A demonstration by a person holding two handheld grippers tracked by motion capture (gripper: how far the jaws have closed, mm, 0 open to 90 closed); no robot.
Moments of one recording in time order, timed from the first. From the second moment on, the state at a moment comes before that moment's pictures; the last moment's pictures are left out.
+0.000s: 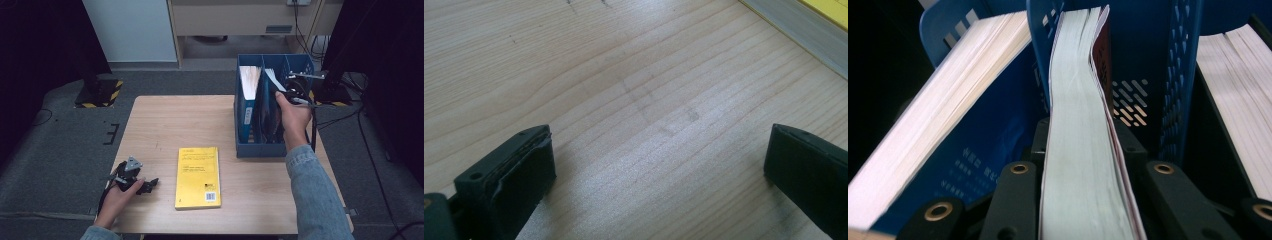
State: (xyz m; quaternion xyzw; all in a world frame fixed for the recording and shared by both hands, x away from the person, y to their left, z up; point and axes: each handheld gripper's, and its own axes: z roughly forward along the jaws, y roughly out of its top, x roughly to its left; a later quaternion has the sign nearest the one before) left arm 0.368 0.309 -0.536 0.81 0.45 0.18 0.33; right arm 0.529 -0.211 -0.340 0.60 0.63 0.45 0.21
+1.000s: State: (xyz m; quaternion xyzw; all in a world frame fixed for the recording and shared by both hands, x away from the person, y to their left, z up) left arm 0.368 0.309 -0.535 0.82 0.44 0.18 0.32; right arm 0.505 -0.211 -0.346 0.59 0.65 0.45 0.18
